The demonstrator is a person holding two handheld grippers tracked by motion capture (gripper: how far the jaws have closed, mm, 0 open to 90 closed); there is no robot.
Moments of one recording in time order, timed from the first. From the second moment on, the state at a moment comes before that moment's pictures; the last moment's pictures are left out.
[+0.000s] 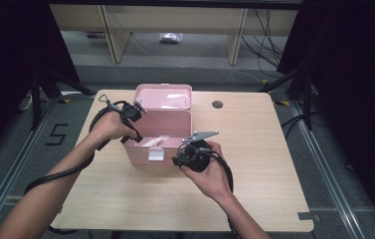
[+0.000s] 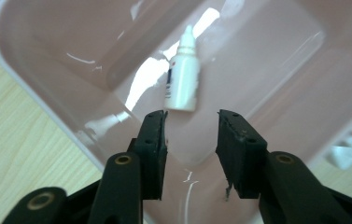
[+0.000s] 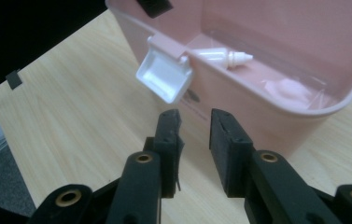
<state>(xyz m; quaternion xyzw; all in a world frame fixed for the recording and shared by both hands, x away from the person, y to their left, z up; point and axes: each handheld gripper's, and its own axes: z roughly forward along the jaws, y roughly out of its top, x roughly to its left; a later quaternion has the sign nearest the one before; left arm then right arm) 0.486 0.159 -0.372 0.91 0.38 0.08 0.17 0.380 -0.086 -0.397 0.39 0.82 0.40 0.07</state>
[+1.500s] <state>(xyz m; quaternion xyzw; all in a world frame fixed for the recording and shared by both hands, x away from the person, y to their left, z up) 0.379 0.162 -0.376 0.83 0.33 0.12 0.43 0.531 -0.138 -0.348 0.52 0.76 0.38 0.12</state>
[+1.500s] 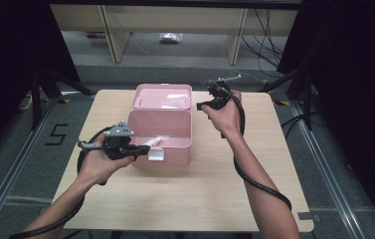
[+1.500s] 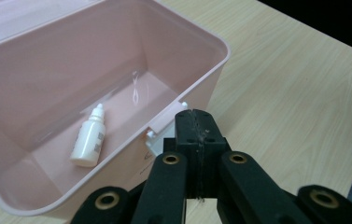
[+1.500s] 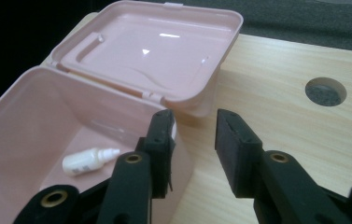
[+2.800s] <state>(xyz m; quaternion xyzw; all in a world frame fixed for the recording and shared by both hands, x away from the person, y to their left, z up) 0.382 0.139 -0.424 0.84 0.30 0.17 0.43 0.623 -0.102 -0.386 0.59 0.73 0.33 0.10</state>
